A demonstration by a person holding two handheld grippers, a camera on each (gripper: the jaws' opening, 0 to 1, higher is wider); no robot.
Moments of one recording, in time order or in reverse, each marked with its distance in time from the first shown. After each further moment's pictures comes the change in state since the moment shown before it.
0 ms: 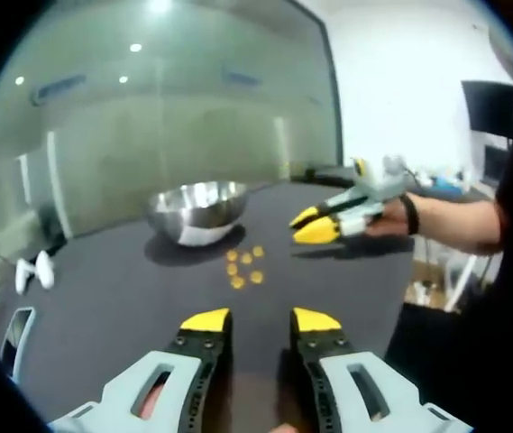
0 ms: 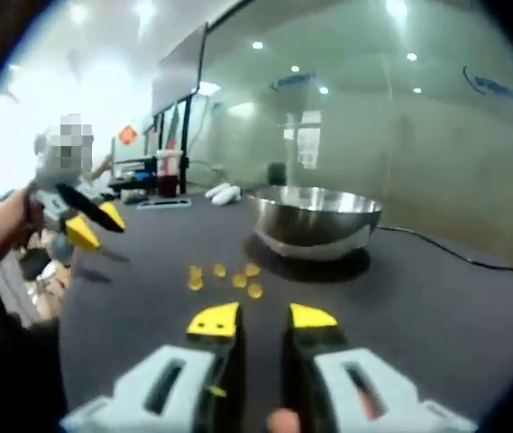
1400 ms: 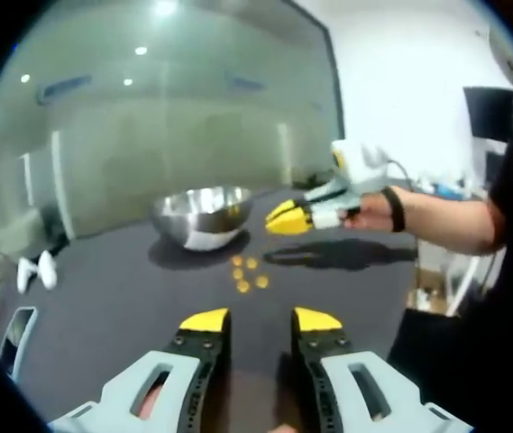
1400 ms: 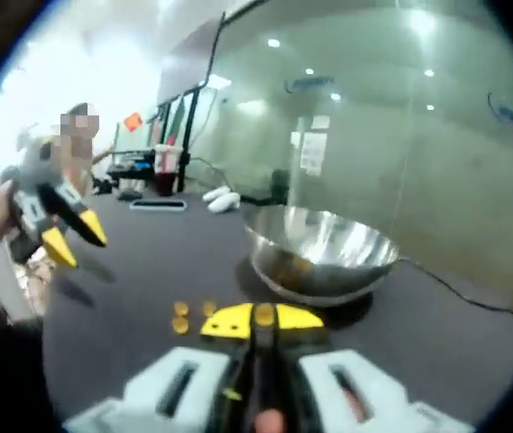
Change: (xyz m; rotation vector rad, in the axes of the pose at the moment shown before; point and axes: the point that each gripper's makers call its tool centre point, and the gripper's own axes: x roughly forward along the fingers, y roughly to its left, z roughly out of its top) left arm -0.004 0.006 0.005 -0.004 -0.031 0.005; right arm 0.015 -0.001 0.048 -0.102 -0.044 -0.031
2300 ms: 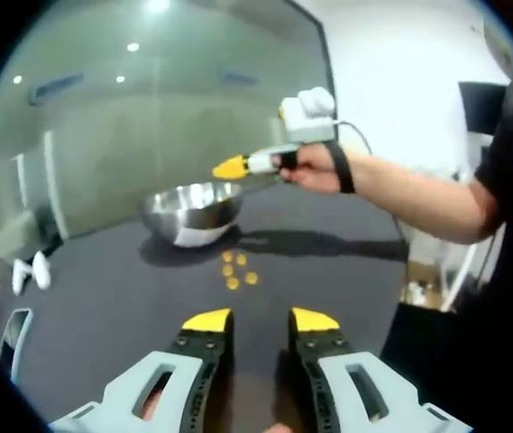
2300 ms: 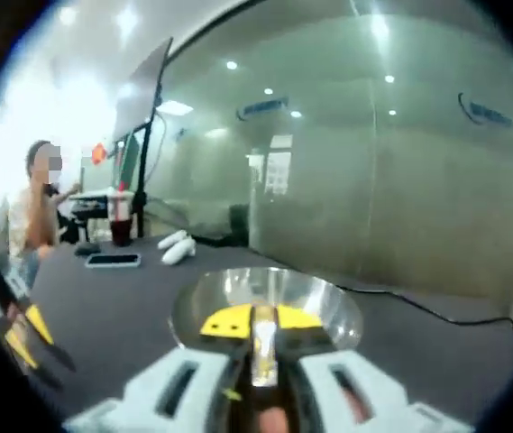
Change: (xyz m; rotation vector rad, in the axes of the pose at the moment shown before) left arm 0.002 -0.011 -0.003 0.001 0.024 -0.034; right arm 0.053 -0.068 0.059 0.127 -0.083 -0.146
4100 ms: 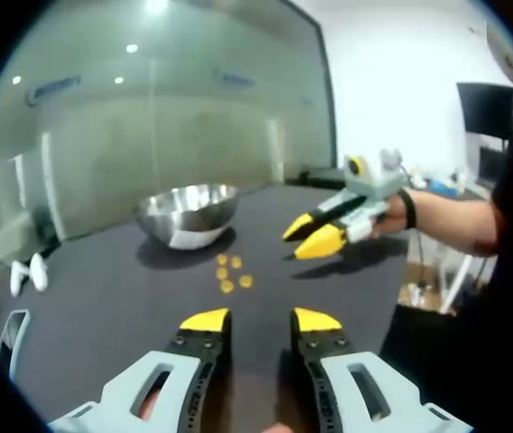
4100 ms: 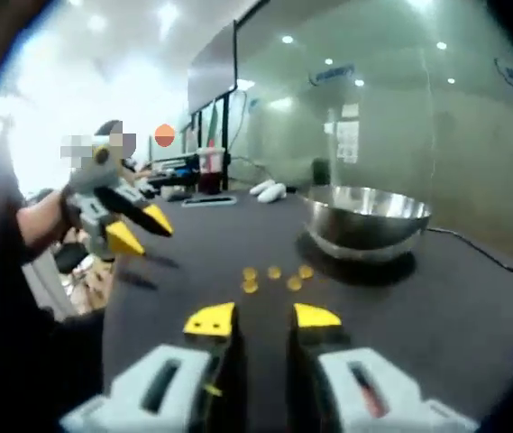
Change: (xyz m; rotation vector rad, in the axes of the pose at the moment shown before) left arm 0.004 -0.005 0.004 0.005 -0.011 -0.001; right arm -0.113 0.091 -0.100 -0.034 0.140 0.379
